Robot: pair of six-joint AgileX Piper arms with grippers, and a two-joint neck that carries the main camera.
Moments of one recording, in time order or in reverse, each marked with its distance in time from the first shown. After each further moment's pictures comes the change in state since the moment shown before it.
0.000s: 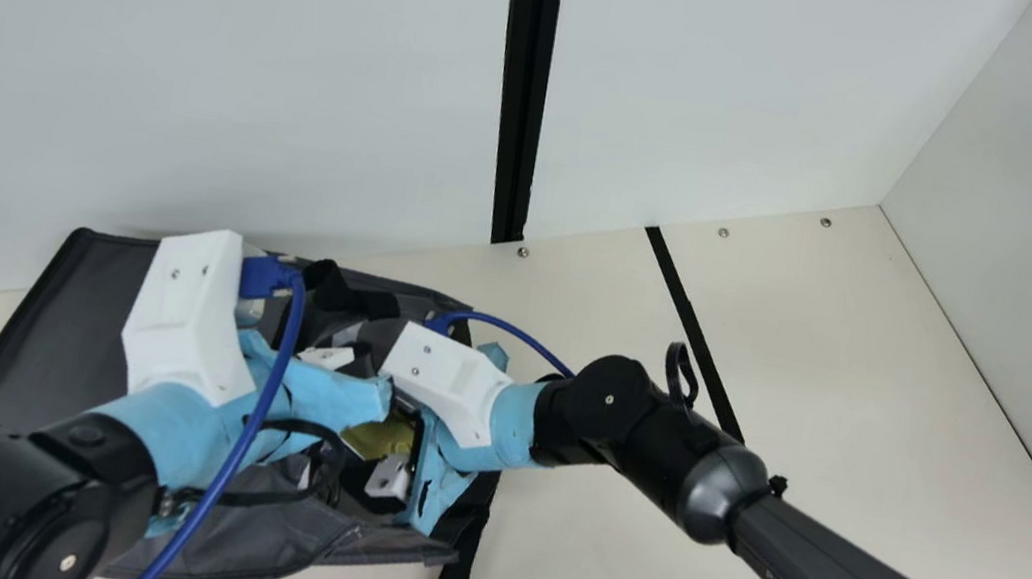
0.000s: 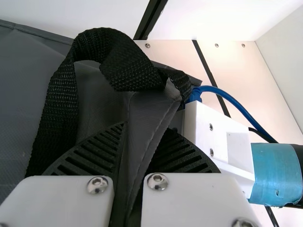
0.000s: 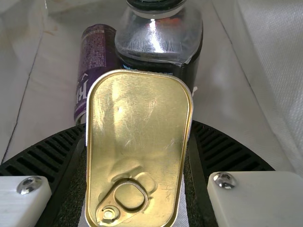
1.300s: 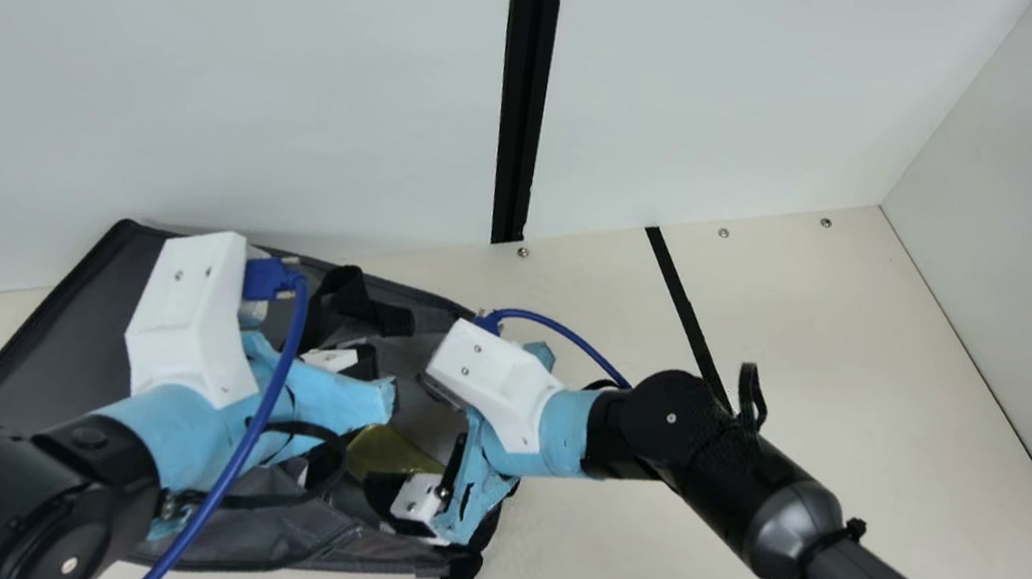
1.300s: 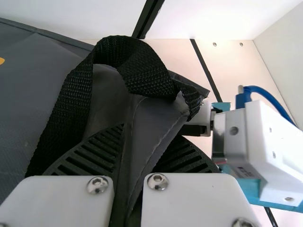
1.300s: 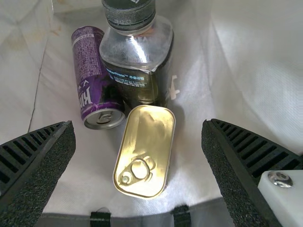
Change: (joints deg) left arm 0.0 0.0 0.0 0.0 0.0 0.0; right arm -4.5 -7.9 5.1 -1.1 0.7 1.2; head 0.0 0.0
